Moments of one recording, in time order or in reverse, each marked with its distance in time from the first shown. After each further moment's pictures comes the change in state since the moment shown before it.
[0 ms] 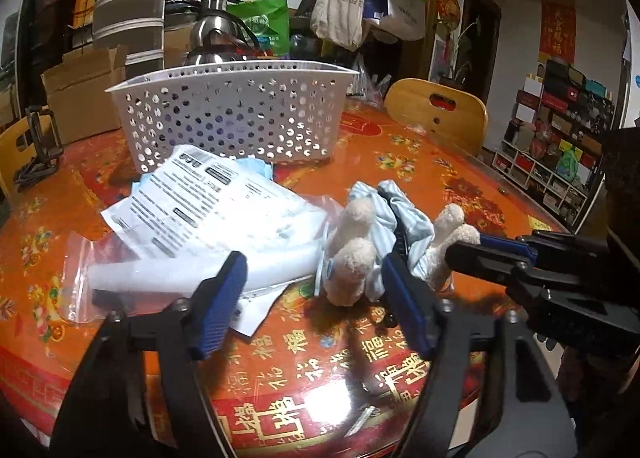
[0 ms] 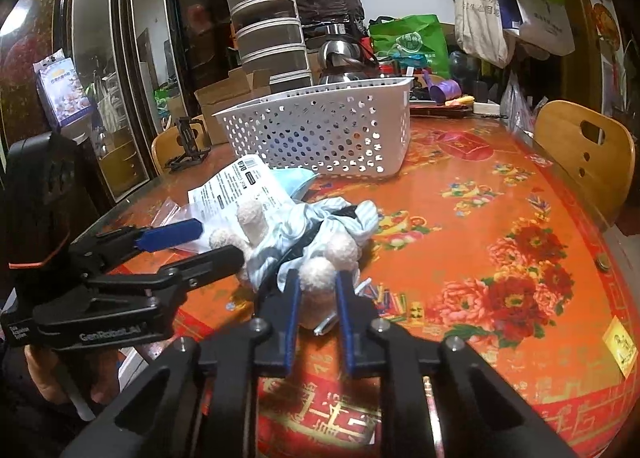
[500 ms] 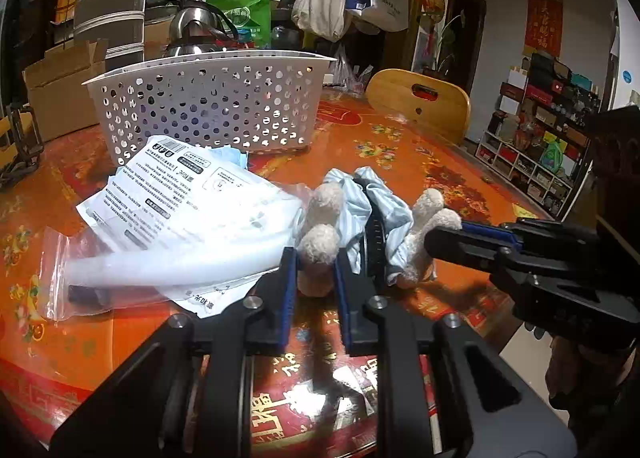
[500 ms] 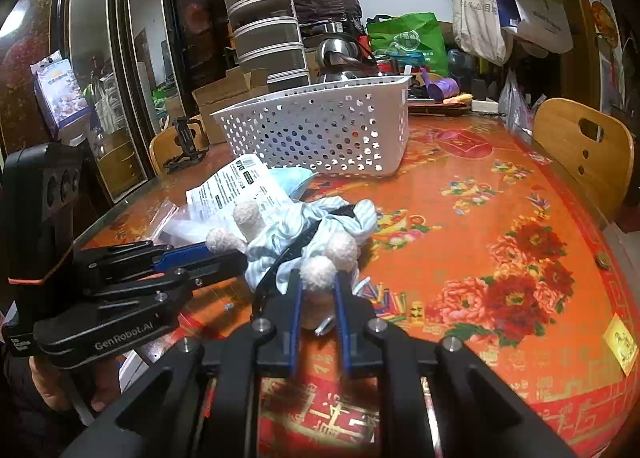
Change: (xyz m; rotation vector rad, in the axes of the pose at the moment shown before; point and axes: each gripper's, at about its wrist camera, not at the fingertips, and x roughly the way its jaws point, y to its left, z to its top) left arm 0.006 -0.004 -0.006 0.019 0.024 -0.067; right arm 0.001 0.000 0.000 0.008 0.003 -0.009
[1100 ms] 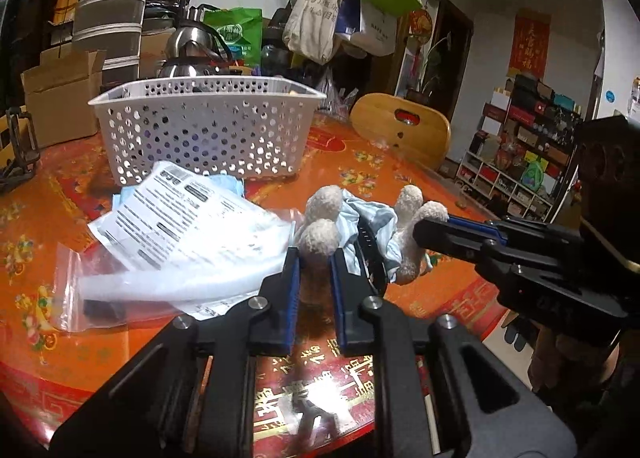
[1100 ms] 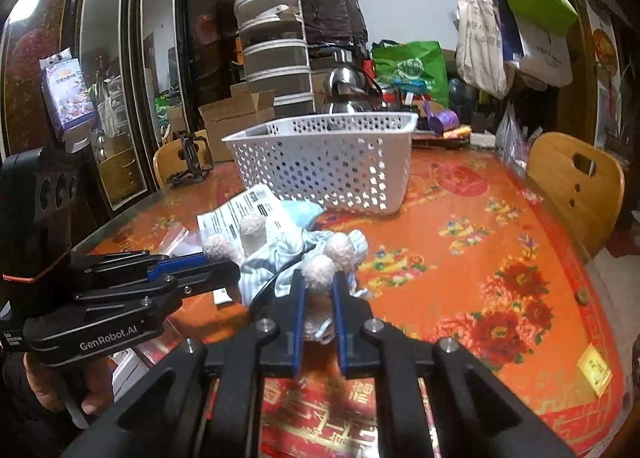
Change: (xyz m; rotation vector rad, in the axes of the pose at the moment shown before) left arm -0.039 0.012 0.013 -0.023 -0.070 -0.076; right arm -0.024 0.024 0.024 -0.062 -0.077 -0.032
